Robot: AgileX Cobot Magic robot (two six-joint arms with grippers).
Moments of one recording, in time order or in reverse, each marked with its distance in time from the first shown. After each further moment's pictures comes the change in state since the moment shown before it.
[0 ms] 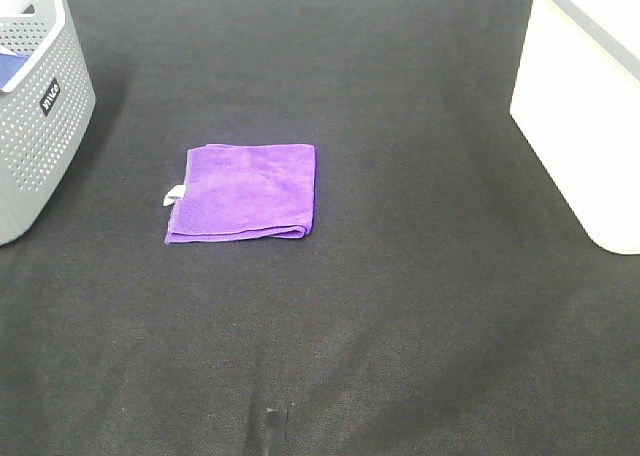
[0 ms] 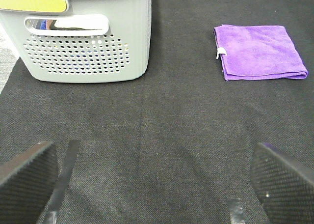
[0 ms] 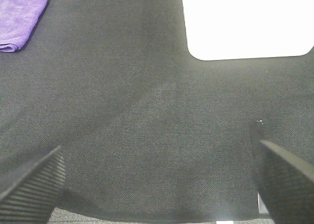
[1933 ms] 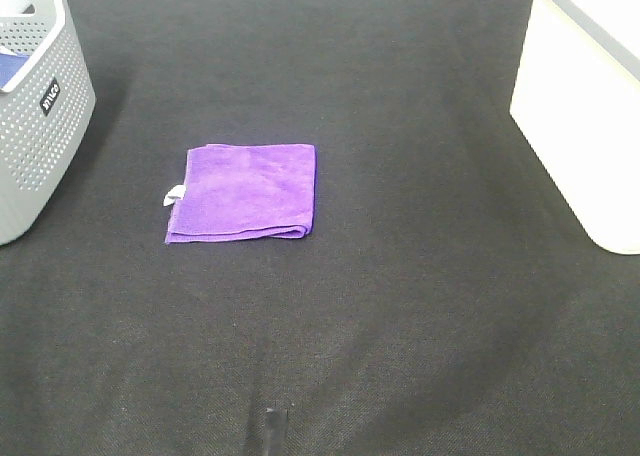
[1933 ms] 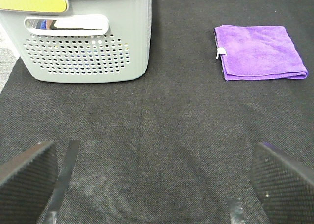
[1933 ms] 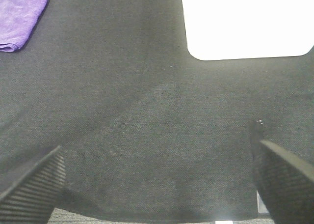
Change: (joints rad) left arm 0.000 0.000 0.000 0.000 0.000 0.000; right arm 0.000 0.000 0.000 -0.004 0.000 0.000
